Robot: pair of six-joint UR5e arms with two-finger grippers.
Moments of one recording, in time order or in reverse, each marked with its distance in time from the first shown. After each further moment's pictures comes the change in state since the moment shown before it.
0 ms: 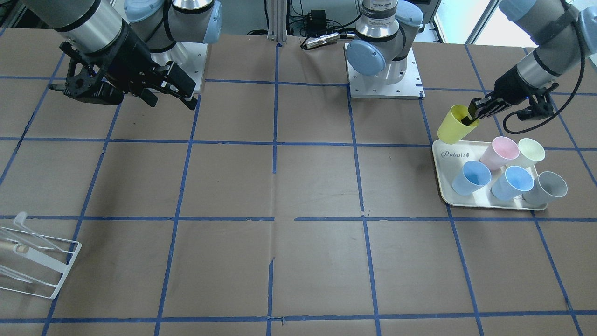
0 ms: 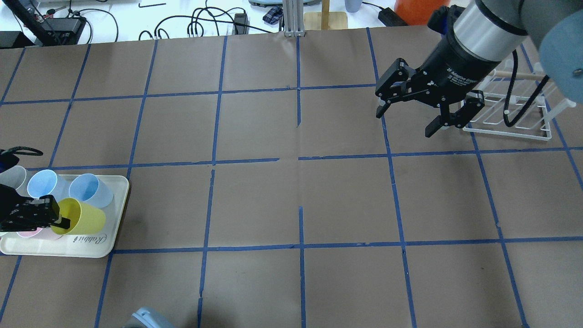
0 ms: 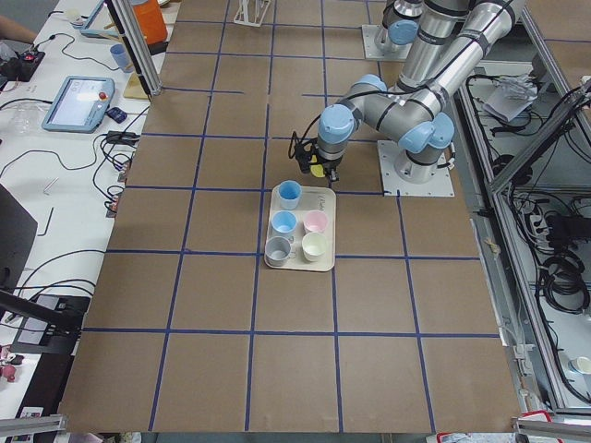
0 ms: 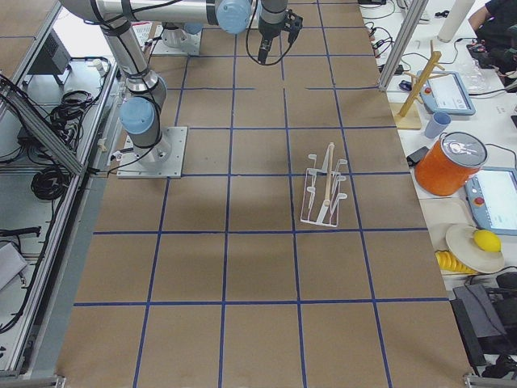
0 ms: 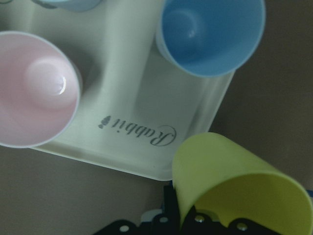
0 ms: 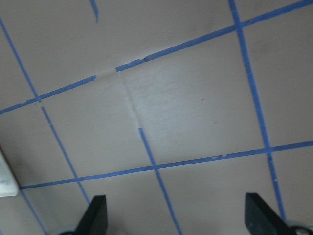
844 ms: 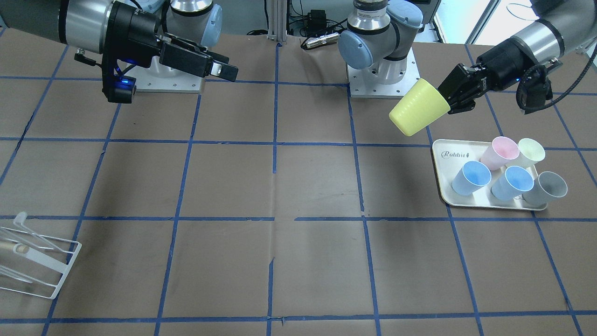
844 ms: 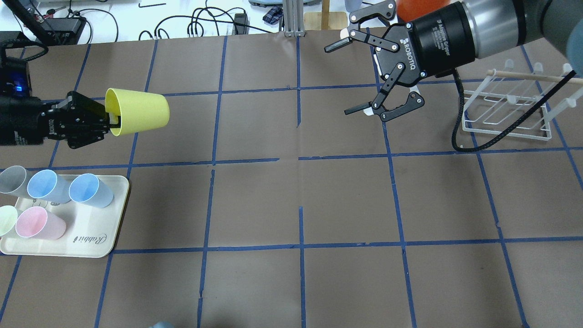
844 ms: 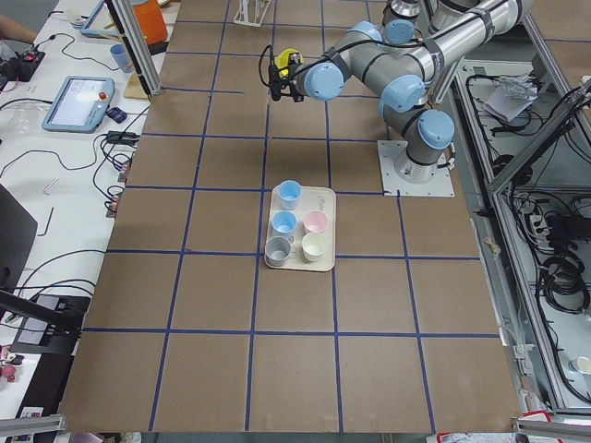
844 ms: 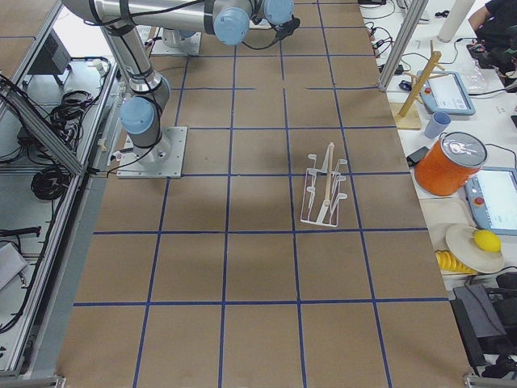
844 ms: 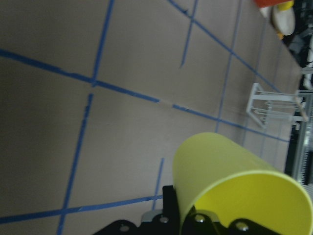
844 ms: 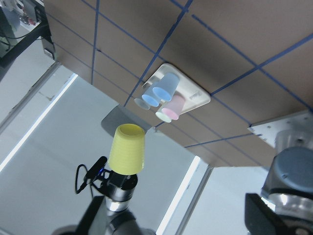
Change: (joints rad) left arm -0.220 0.004 0.180 -0.322 -0.747 -0.016; right arm -0.055 0.000 0.026 0.229 0.753 0.369
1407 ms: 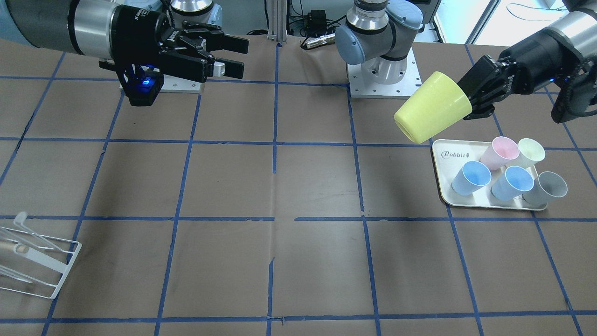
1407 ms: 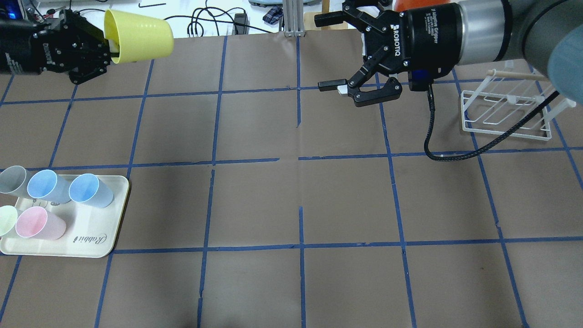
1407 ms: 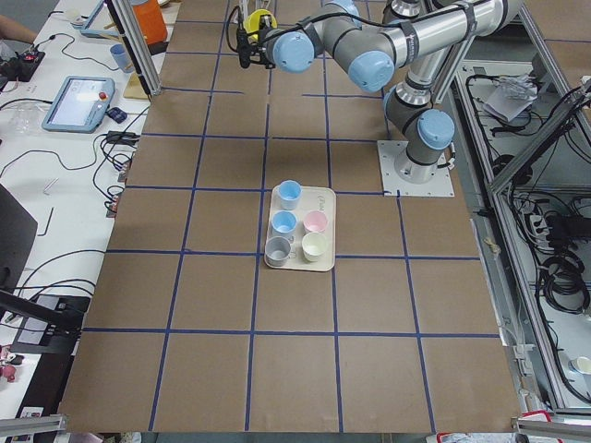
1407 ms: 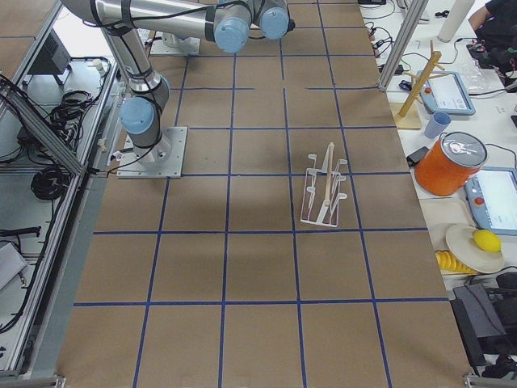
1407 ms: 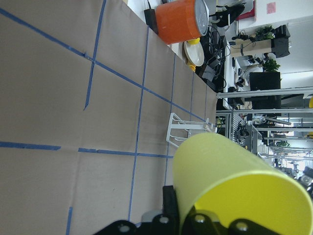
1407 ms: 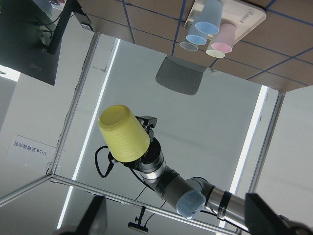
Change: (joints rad) left arm -0.148 -0.166 0.286 0.039 -0.133 -0.202; right arm 0.014 -0.002 0.060 0.014 0.261 0.210
